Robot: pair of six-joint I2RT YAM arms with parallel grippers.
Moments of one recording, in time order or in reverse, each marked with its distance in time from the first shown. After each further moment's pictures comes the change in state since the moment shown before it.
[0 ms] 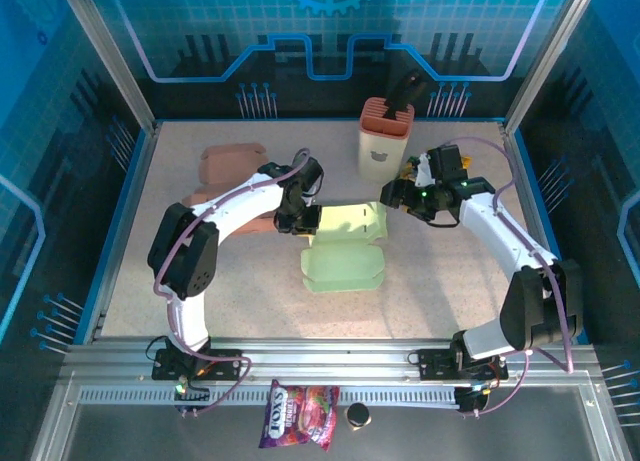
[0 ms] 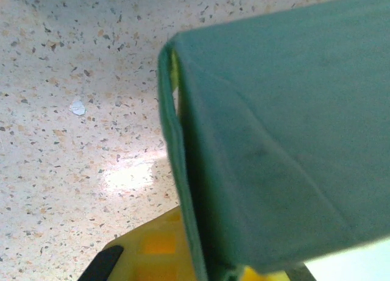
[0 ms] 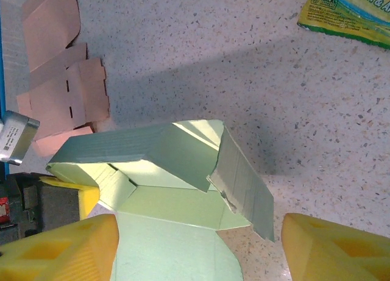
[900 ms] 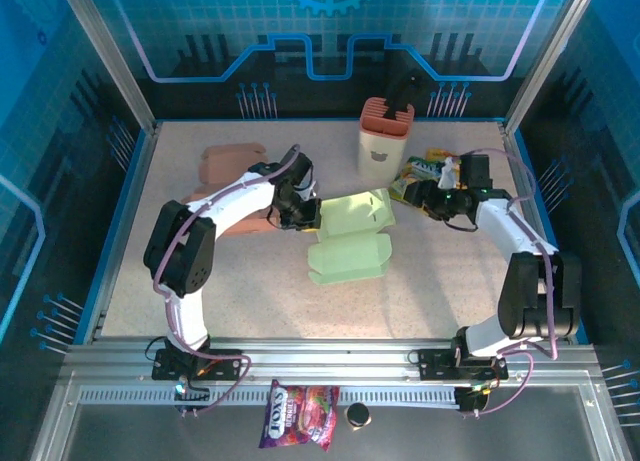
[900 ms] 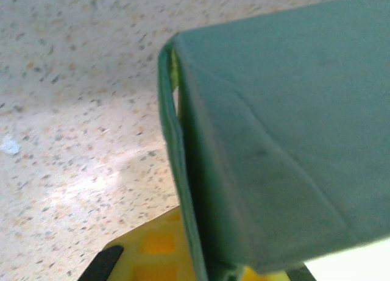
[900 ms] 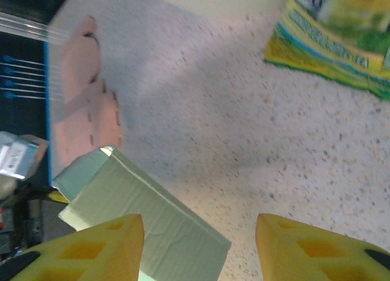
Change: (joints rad) left arm 0.074 -0.003 -0.044 0.151 0.240 0.034; right arm -0.233 0.035 -0.137 0.235 -0.254 -0.041
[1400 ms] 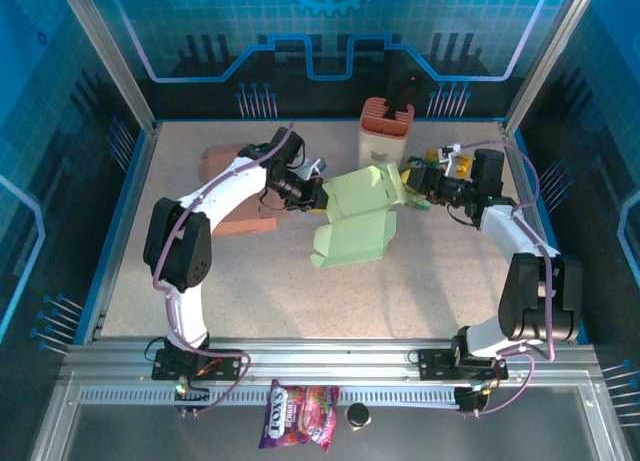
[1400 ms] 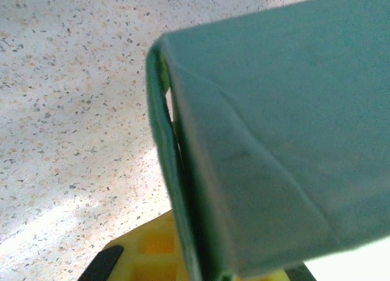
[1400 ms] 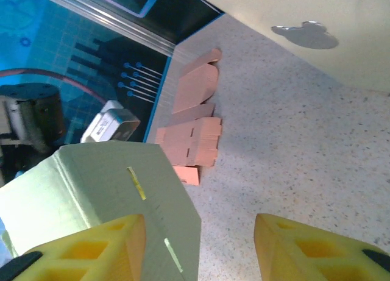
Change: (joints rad) left arm 0.061 0.039 0.161 -0.043 0.262 0.146; right arm -0.047 -0.011 -0.071 0.396 -0.332 0.088
